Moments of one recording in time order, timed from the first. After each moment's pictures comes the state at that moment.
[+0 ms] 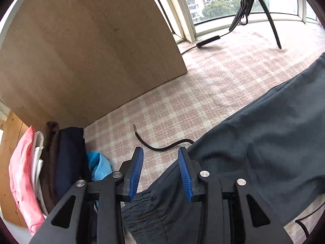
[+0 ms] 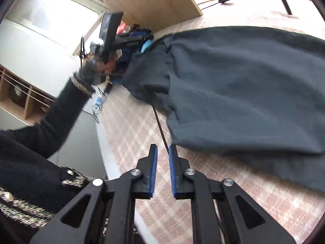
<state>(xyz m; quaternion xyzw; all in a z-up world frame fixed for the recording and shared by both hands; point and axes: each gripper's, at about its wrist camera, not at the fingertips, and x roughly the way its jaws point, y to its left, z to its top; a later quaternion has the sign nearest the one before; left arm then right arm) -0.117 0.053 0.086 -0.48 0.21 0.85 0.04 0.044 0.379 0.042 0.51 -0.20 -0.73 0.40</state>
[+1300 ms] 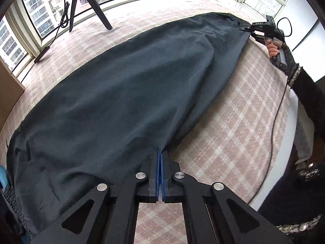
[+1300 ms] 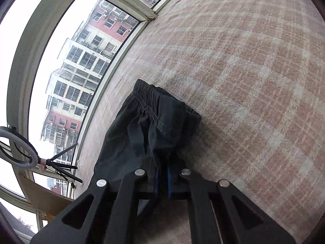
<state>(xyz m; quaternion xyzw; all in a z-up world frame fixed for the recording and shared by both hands) 0.009 0.268 0.067 -0.57 0.15 0.74 0.32 0.097 0.846 -0.003 0.31 -0.50 -0.80 -0.15</state>
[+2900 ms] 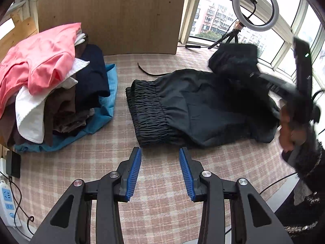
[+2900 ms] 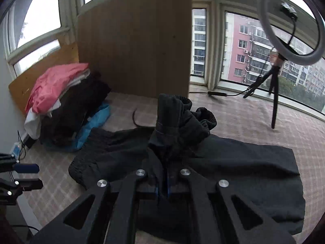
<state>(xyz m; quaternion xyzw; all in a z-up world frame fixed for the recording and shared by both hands) 0.068 -0.087 0.114 -0.50 -0.04 0.86 0.11 0.007 0.110 0.093 0.39 0.05 -0.91 0.13</state>
